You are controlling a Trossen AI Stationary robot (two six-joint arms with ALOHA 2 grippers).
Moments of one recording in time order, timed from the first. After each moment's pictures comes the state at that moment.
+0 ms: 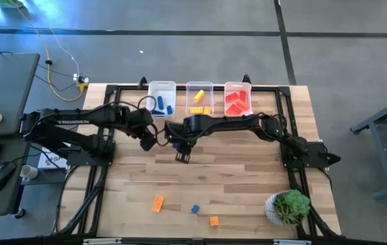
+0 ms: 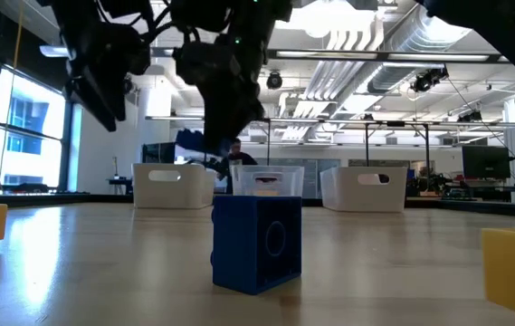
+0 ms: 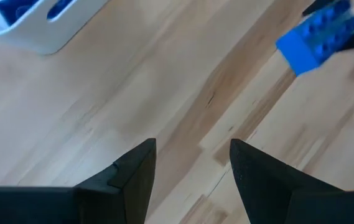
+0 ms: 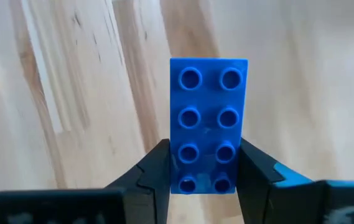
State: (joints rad) left arm 0.29 1.11 0.85 -0.91 -0.03 -0.57; right arm -0.02 2.32 2.17 -1.09 -0.03 0.21
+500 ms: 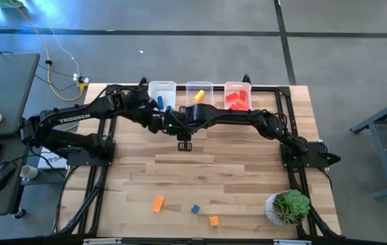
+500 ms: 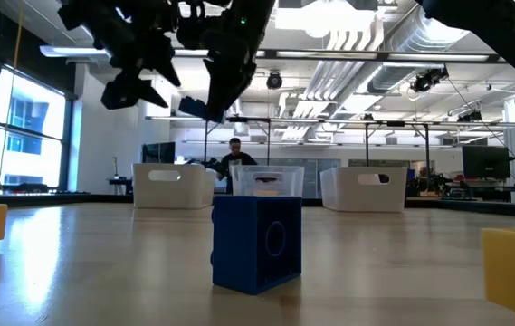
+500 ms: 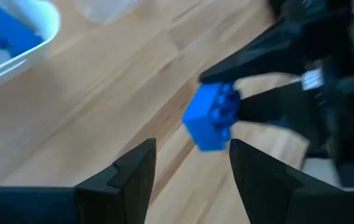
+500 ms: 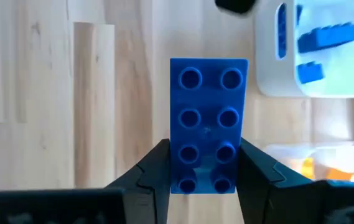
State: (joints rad) left arm 0.54 1.11 0.85 -0.57 0.34 -0.65; right arm -0.05 2.32 2.34 -1.18 0.14 -0.12
